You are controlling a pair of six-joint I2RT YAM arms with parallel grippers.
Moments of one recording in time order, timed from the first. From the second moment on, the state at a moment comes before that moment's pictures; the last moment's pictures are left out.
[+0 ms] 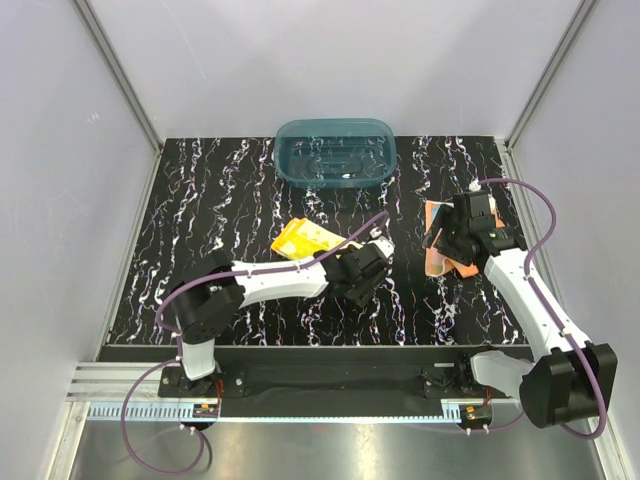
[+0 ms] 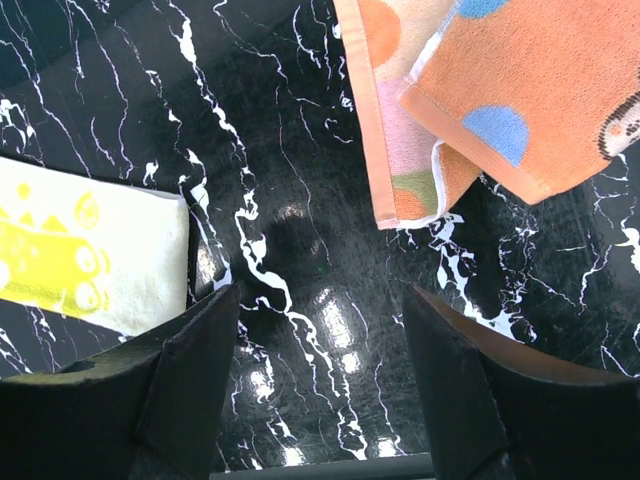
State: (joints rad) left arm -1.10 1.84 1.26 -0.44 -0.29 -0.30; right arm 0.19 1.14 0.95 -0.71 0.11 0.60
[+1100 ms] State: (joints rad) left arm -0.98 1.95 1.25 -0.32 -0.26 -0.37; right arm 0.19 1.24 0.93 -0.67 -0.10 0.59
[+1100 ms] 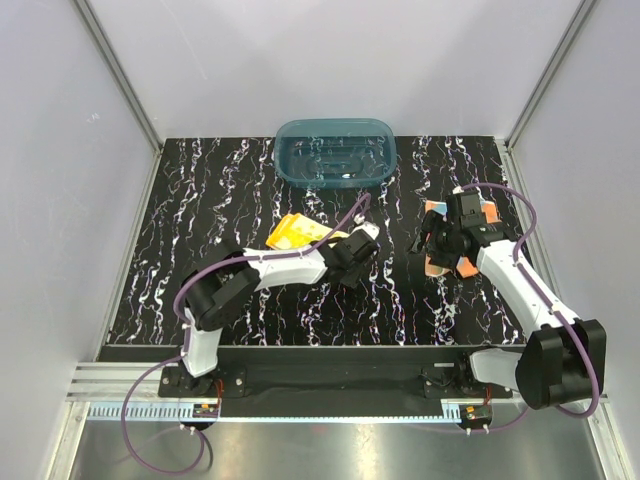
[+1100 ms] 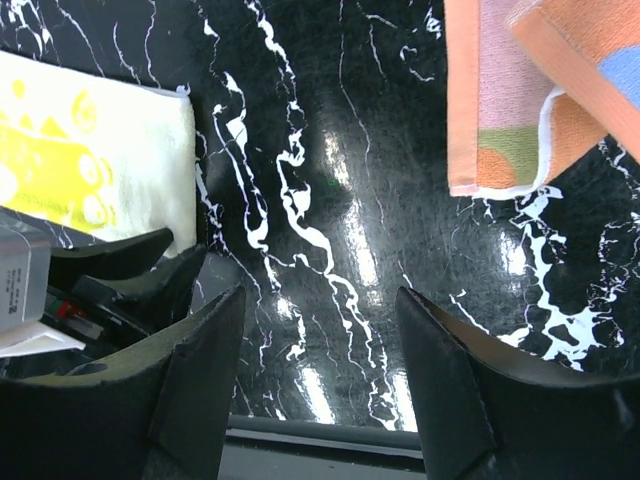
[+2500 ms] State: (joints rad) left arm -0.85 1.64 0.91 -0.07 0.11 -0.40; right arm 0.34 1.92 1.04 -0.22 -0.60 0.83
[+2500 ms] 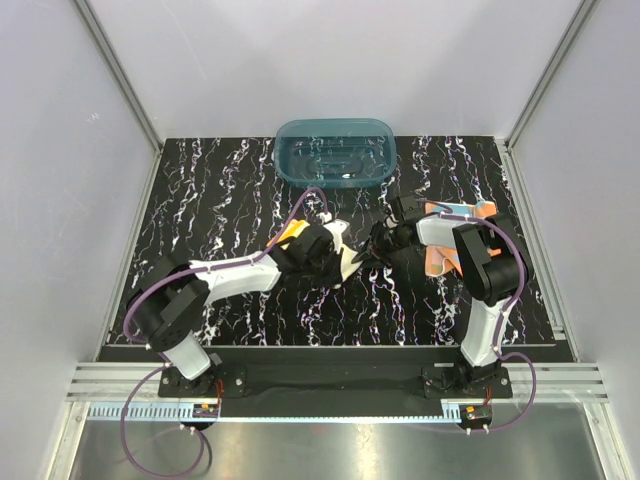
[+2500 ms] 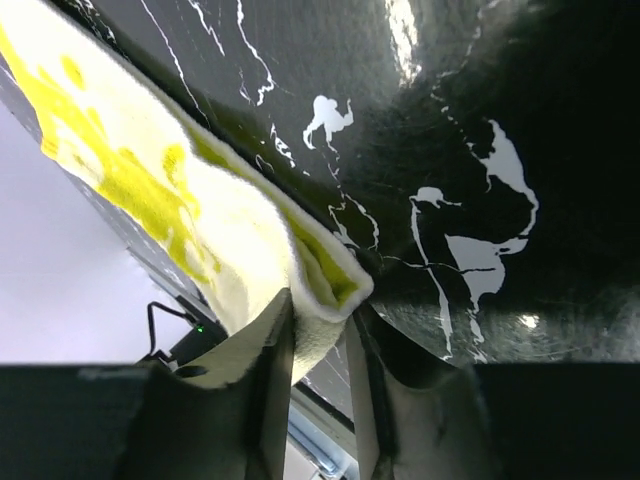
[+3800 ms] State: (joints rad) left arm -0.62 1.64 0.75 0.11 0.51 -0.93; right arm 0.34 1.59 1.27 -0.68 -0.34 0.54
